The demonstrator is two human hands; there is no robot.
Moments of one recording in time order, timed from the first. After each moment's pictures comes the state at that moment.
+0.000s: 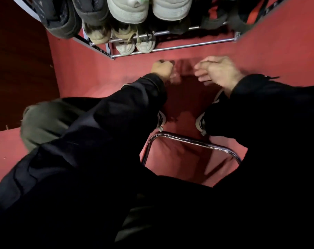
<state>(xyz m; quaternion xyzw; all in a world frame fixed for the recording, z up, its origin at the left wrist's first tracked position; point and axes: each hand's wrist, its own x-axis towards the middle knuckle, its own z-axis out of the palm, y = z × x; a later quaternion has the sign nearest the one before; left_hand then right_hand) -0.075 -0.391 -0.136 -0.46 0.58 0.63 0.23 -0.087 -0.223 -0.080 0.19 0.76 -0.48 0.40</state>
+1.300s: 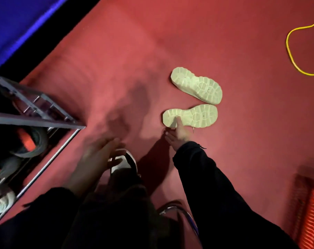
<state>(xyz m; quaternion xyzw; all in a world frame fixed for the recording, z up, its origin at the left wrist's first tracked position) -0.120 -0.071 -0.102 -0.17 0.71 0.51 0.45 -0.027 0.149 -0.290 0.66 0.26 -0.70 0.05</state>
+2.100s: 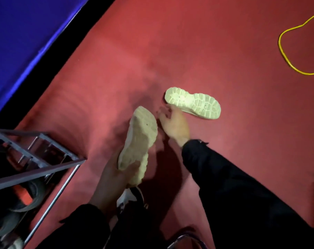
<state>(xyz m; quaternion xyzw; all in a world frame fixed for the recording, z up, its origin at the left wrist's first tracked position) -0.143 -0.017 -0.138 -0.01 0.72 0.51 0.46 -0.118 0.209 -0.228 0.46 0.77 -0.45 0.04</state>
